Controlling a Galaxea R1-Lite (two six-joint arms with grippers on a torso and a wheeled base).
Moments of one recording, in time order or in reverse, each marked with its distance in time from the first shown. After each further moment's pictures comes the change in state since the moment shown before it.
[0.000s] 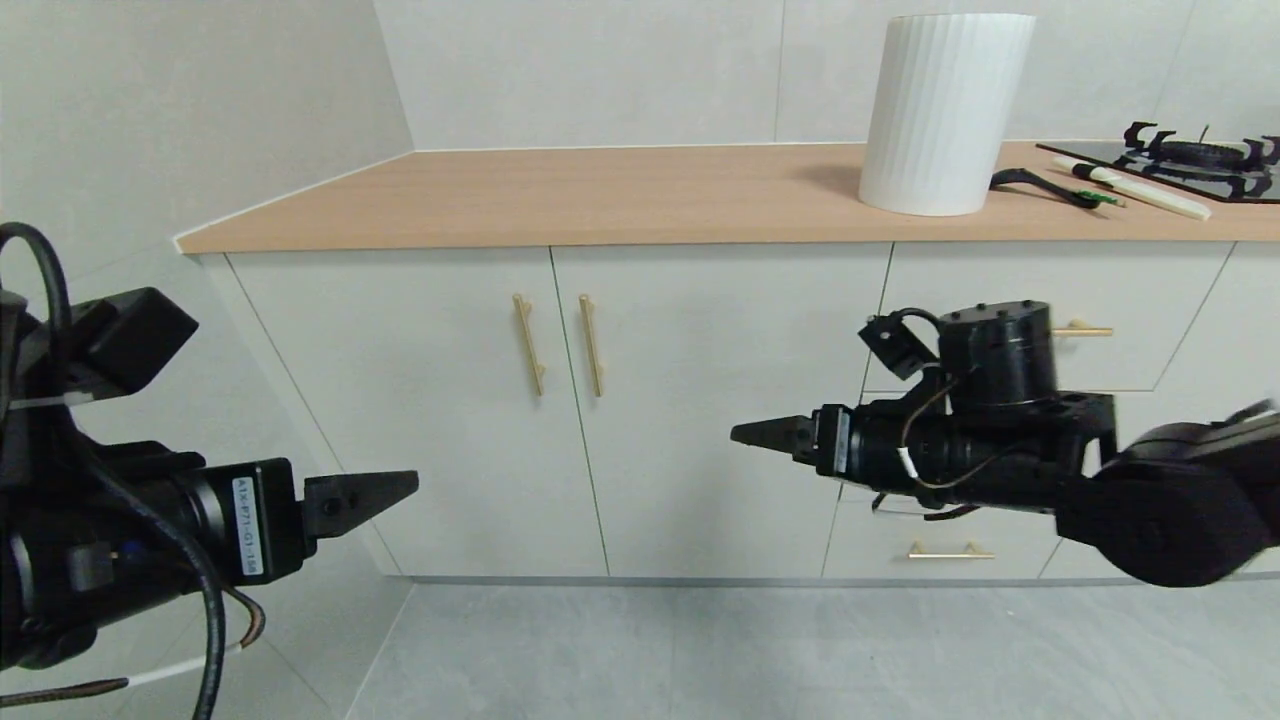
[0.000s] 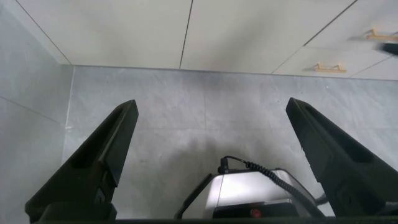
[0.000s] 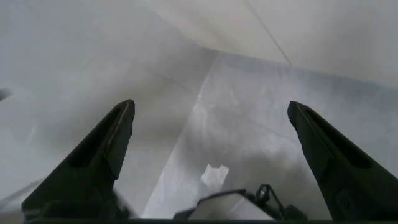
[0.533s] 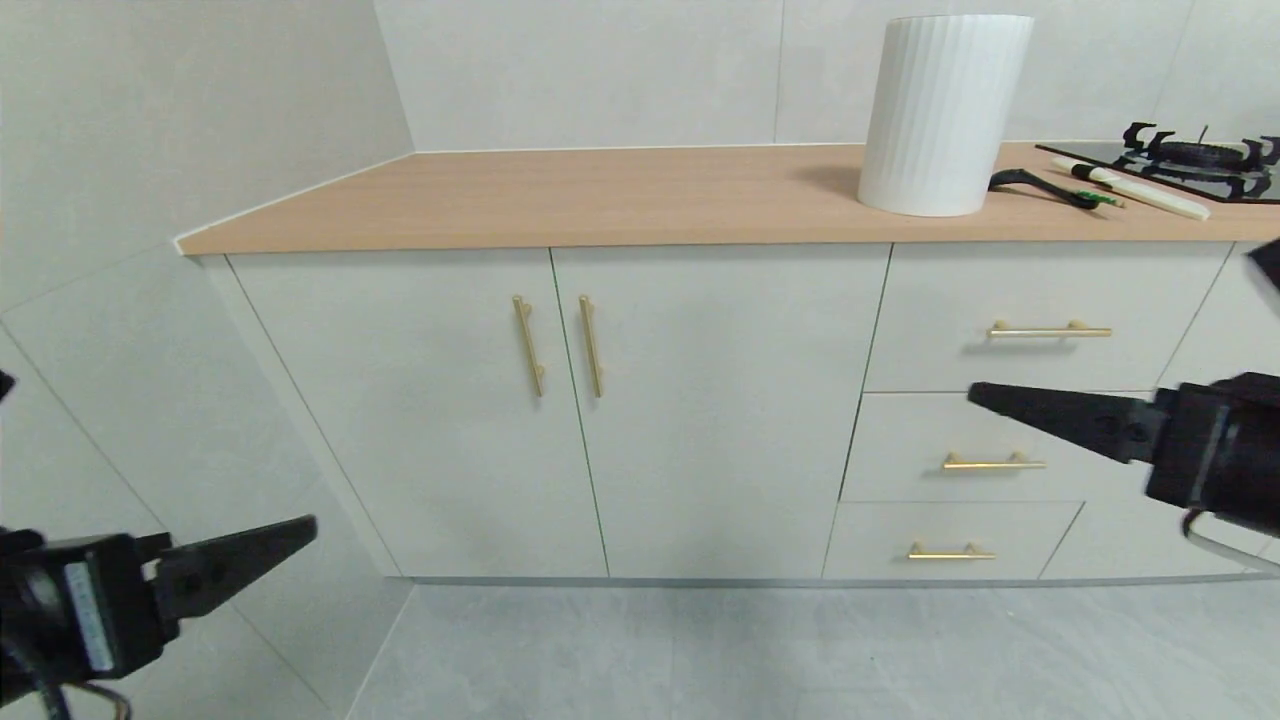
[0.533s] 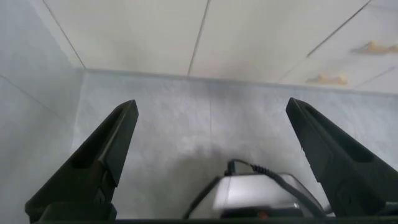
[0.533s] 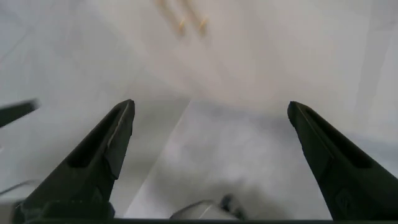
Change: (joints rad) left arm 0.057 -0.236 0.137 -0.002 -0.001 0.033; right arm -0.103 -0.635 0.279 0.140 -0.161 -0.135
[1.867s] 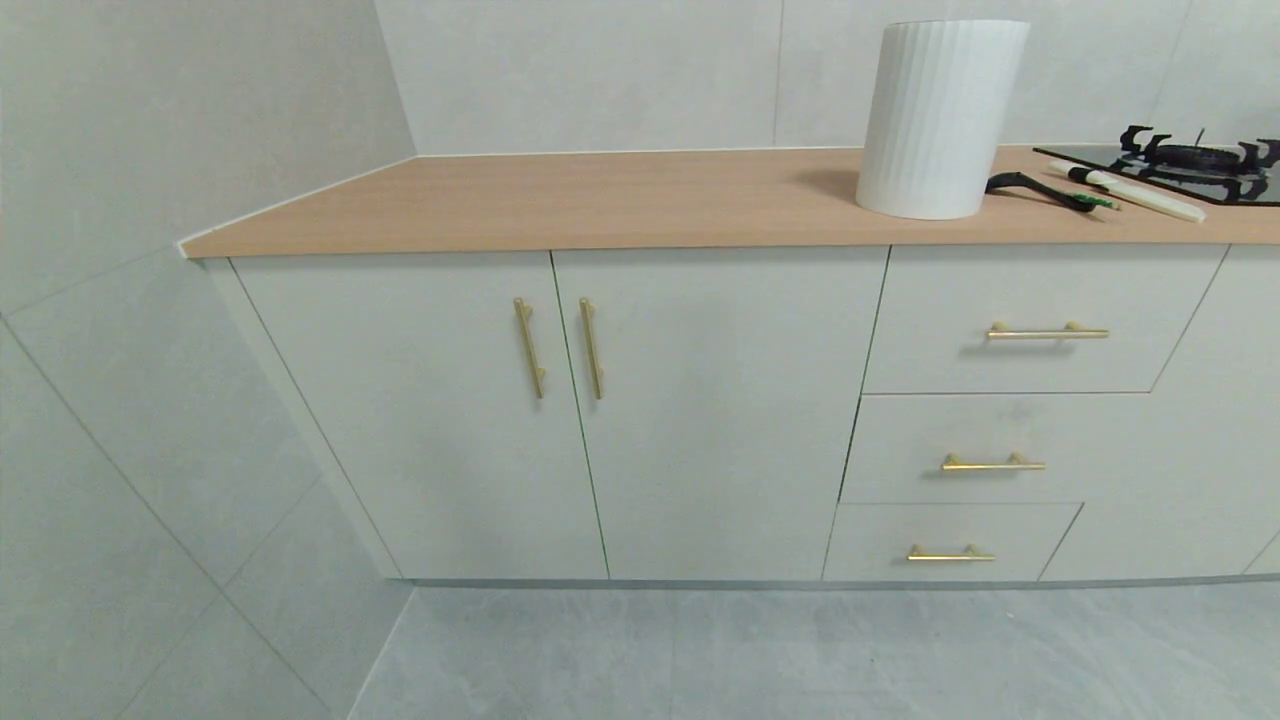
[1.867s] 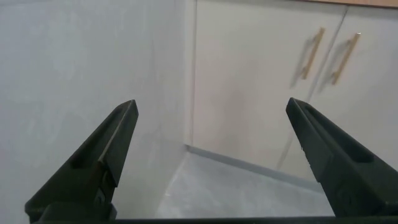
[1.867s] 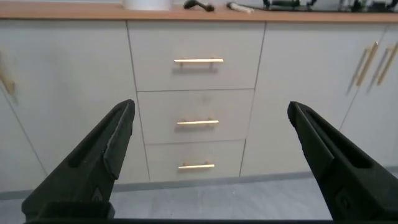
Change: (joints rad) left arm 0.412 -0.891 0.291 0.034 0.079 0.349; right arm -0.448 -1.161 0.245 0.580 -0.297 -0.476
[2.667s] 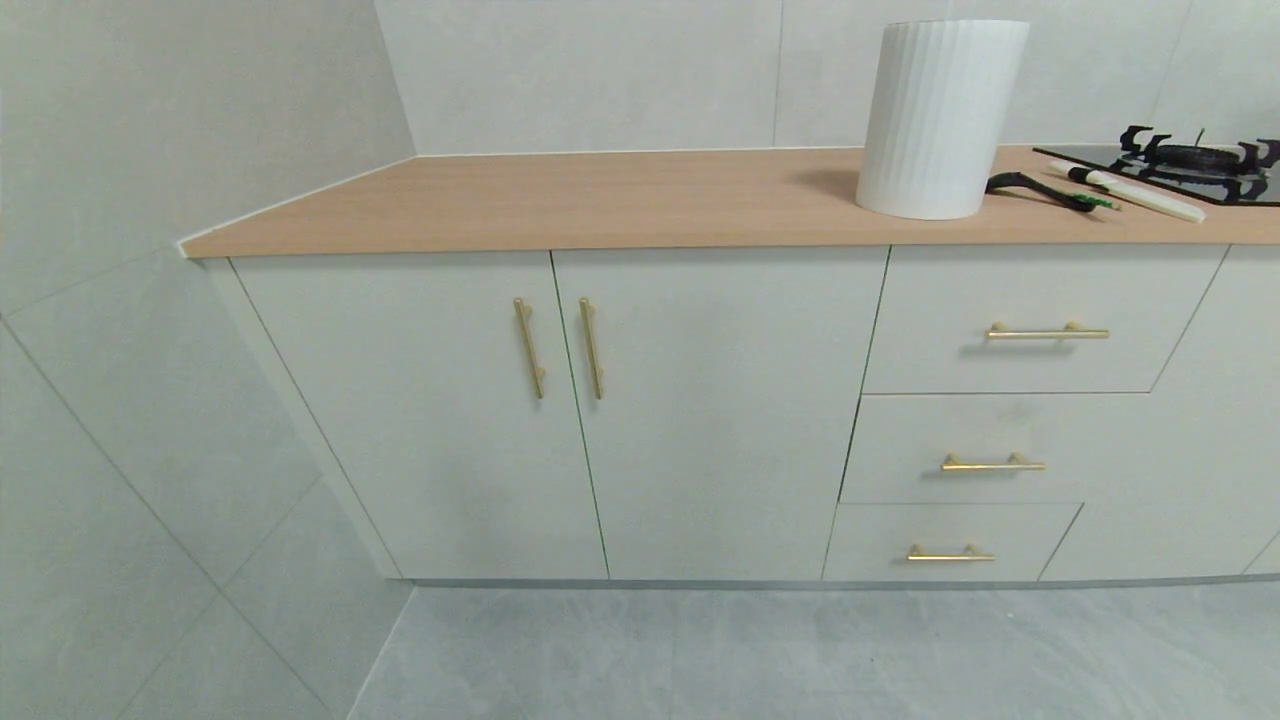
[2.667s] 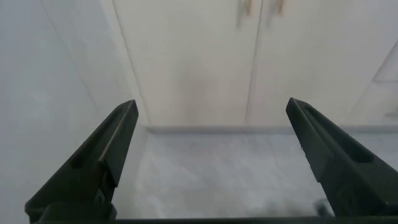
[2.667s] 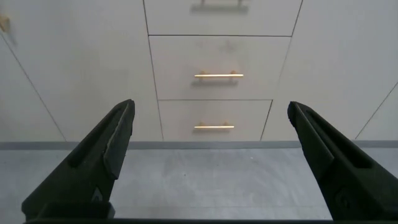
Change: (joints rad) left arm 0.040 -0.058 0.441 -0.270 -0.339 0.052; right arm 0.001 -0.006 0.406 -0.241 0.077 0.030
